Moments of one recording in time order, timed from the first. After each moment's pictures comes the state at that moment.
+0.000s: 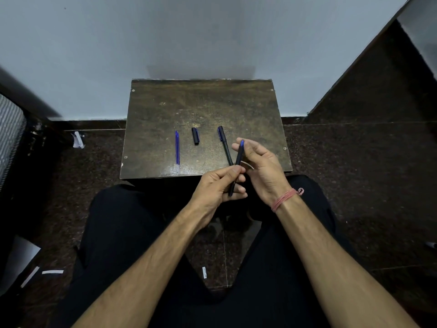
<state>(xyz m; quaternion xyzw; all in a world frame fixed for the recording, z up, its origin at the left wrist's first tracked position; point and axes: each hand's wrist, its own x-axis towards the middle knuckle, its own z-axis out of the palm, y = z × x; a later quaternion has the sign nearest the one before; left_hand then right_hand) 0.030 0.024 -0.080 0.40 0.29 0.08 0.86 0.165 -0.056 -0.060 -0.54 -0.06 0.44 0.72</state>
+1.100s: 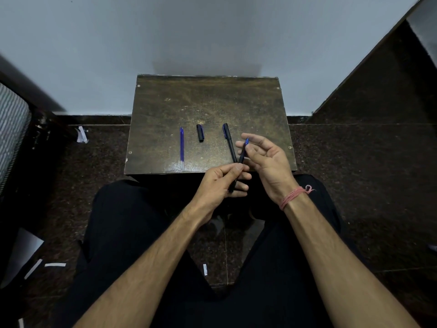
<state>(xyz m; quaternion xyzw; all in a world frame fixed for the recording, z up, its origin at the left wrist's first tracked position) 0.029 0.029 -0.080 0.48 0.30 0.07 0.82 0.170 -0.061 -0.055 -0.58 -0.14 0.42 0.68</state>
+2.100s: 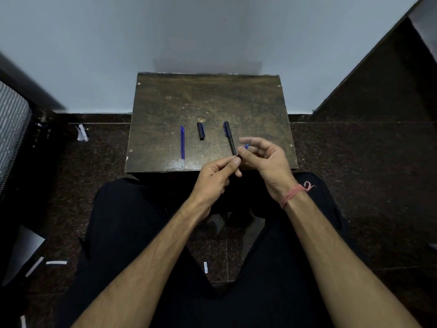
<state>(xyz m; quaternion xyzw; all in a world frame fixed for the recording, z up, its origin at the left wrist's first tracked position) 0.029 0.037 -0.081 0.53 0.34 0.11 0.77 0.165 -0.059 -0.055 -0.62 -0.16 0.41 0.65</state>
